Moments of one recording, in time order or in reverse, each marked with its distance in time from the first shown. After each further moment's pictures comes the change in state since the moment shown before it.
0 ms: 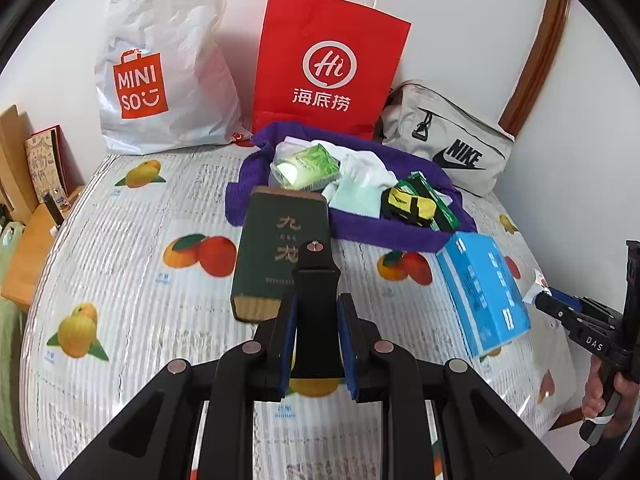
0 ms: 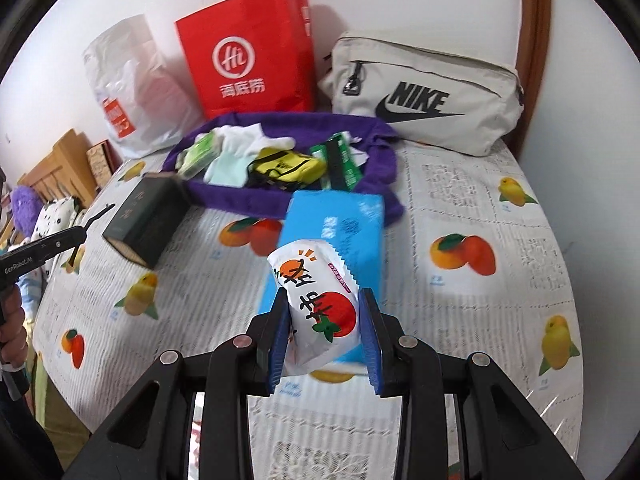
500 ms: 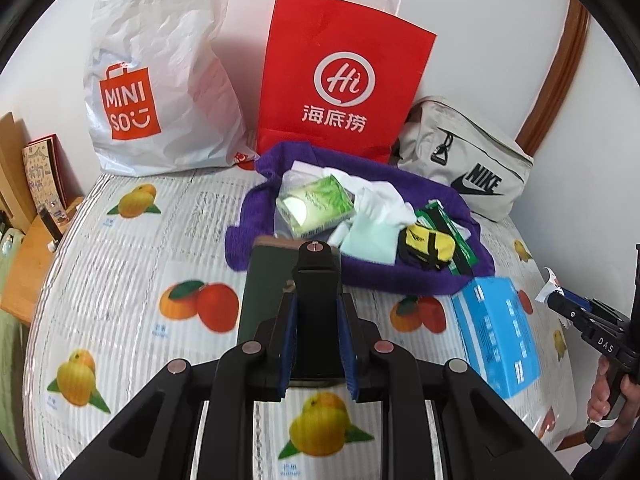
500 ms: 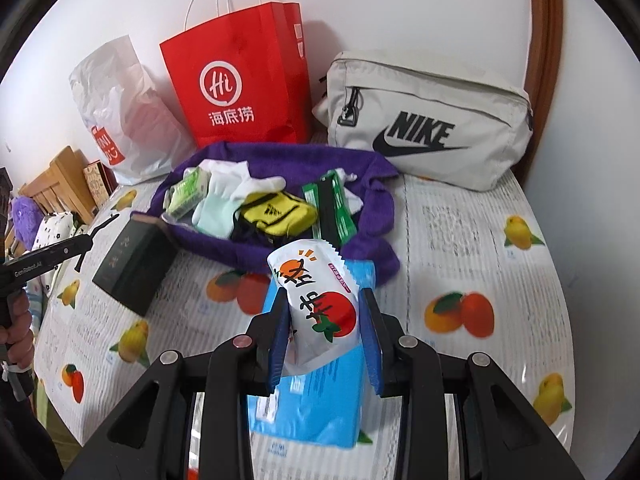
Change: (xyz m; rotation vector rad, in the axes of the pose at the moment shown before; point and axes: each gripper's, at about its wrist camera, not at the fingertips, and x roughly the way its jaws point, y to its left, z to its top) left arm 0.031 0.005 0.052 -0.028 -0.008 0.022; right arm 0.021 -0.007 0.057 -0.013 -0.041 0.019
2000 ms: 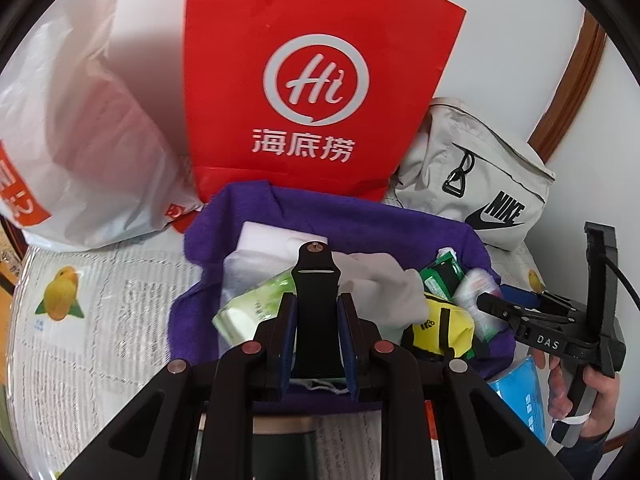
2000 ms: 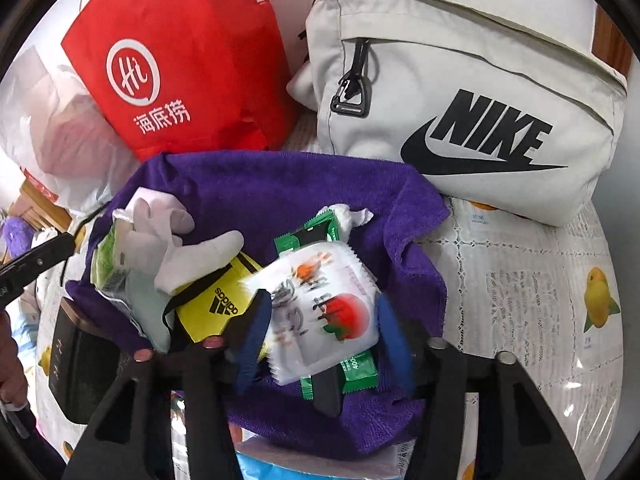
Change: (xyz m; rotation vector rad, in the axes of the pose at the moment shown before) left arm 0.111 -0.033 0.098 0.059 0.061 -0.056; right arm 0.153 -0.021 0.091 0.075 0.149 0.033
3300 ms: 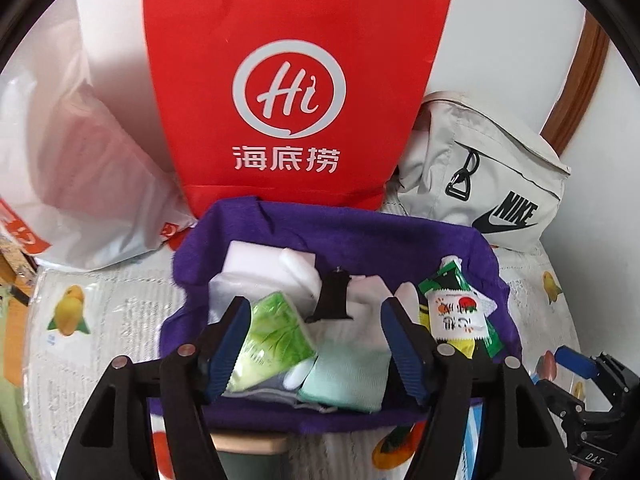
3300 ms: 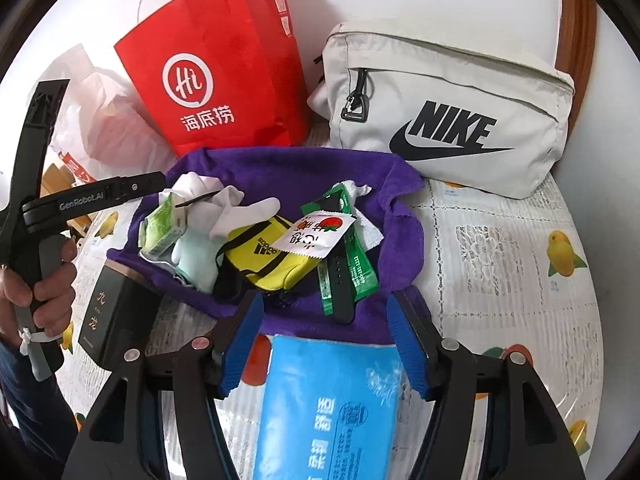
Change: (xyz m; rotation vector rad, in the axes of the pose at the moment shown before) left arm 0.004 -0.032 0.015 0.032 0.016 0.100; right arm -0.080 0.021 -0.054 -0.003 -0.054 -0.003
